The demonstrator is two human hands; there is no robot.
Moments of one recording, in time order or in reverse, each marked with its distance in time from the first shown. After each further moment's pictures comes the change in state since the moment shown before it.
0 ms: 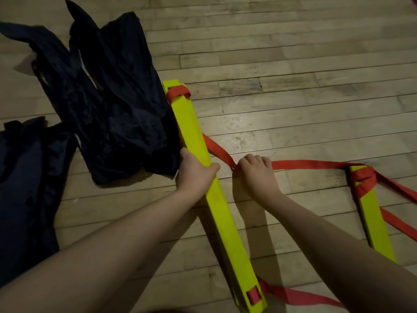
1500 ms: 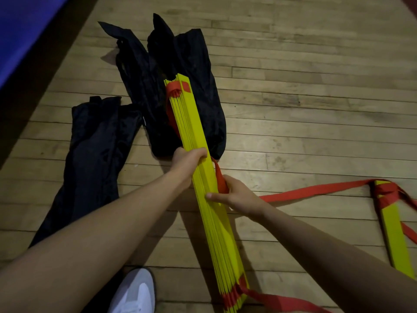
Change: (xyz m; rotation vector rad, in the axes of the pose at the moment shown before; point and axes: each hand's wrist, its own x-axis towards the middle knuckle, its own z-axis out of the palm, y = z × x) left_hand -0.033 -0.067 -0.114 -0.656 0.072 -0.230; right_hand -0.061 -0.151 -0.035 1.109 -0.557 0.014
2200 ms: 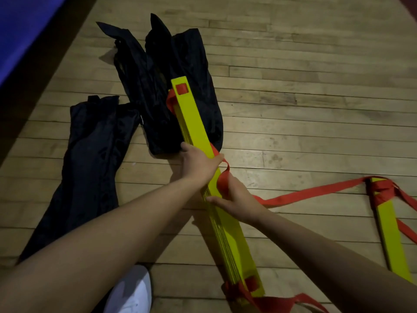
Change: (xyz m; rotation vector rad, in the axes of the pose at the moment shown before) left_hand -0.017 -0.009 0.029 0.572 0.126 0.227; right_hand -0.012 0.017 0.000 -0.499 0.193 -0.157
